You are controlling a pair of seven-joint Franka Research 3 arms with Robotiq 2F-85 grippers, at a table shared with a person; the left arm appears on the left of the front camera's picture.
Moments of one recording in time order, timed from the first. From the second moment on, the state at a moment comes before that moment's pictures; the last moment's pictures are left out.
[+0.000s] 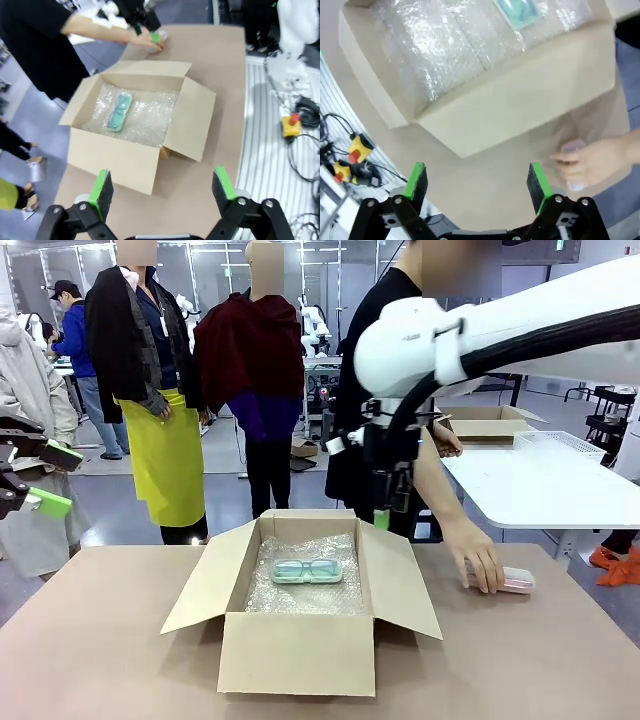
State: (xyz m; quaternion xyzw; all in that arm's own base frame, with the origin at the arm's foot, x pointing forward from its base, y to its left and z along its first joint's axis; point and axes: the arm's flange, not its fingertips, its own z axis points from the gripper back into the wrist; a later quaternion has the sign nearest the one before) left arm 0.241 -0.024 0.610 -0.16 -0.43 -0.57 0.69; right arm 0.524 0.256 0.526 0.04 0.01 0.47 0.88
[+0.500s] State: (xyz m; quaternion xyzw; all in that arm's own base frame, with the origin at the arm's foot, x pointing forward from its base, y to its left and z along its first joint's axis) left arm 0.241 -0.024 0.610 -0.16 -0.43 -0.57 0.69; right arm 0.465 0.116 0.501 0.05 -0.06 0.38 0.92
